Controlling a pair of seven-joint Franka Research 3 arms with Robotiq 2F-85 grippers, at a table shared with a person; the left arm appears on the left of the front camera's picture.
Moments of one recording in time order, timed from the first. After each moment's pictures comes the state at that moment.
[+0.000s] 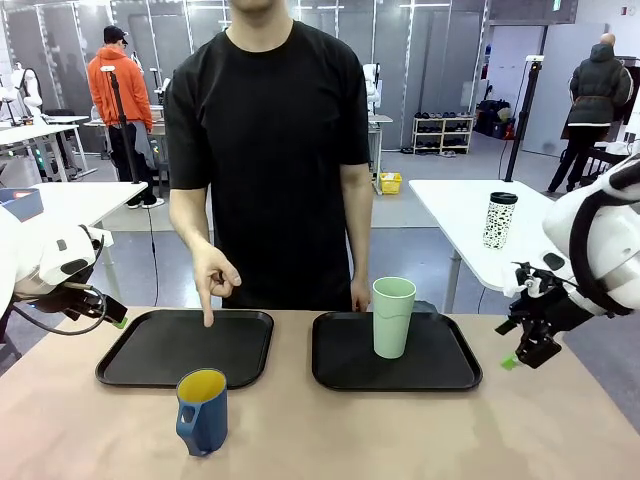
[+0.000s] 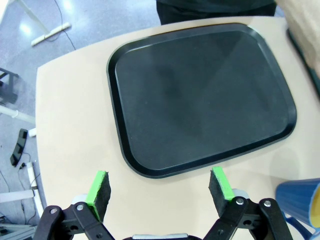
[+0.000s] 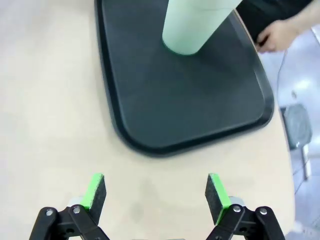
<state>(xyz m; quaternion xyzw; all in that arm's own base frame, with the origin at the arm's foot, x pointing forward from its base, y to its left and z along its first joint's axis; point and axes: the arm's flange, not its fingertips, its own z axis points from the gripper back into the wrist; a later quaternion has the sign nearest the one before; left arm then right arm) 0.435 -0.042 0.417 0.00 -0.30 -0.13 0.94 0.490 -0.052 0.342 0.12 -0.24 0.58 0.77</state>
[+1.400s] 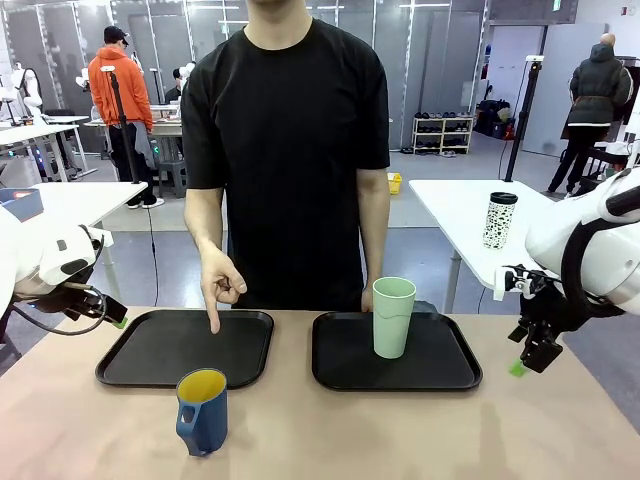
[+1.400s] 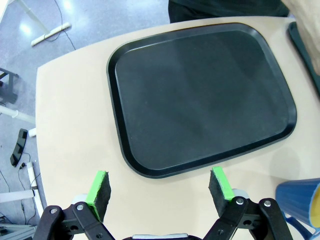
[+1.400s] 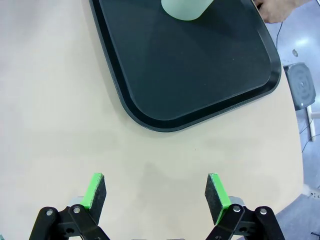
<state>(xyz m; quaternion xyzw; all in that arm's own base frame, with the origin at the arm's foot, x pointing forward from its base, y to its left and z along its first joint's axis) 0.435 -0.042 0.417 0.00 -0.30 -0.13 0.94 0.476 -0.039 0.357 0.07 -0.18 0.55 0.81</state>
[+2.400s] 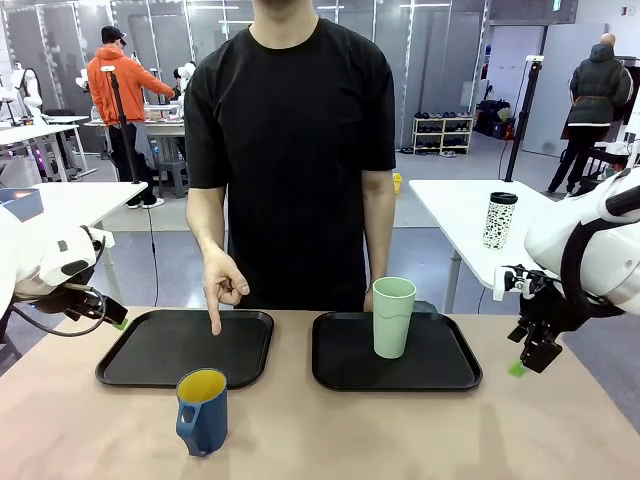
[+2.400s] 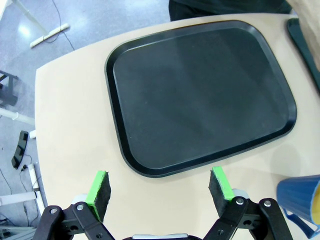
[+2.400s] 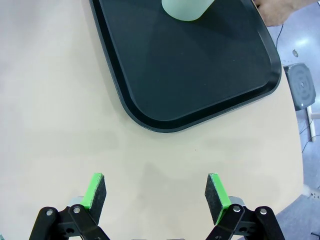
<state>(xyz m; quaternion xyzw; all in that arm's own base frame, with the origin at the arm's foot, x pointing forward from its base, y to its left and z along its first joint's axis) 0.434 -0.044 0.417 0.00 -0.30 -0.15 0.94 0.476 -0.038 0.357 0.07 -0.18 0.55 0.81</state>
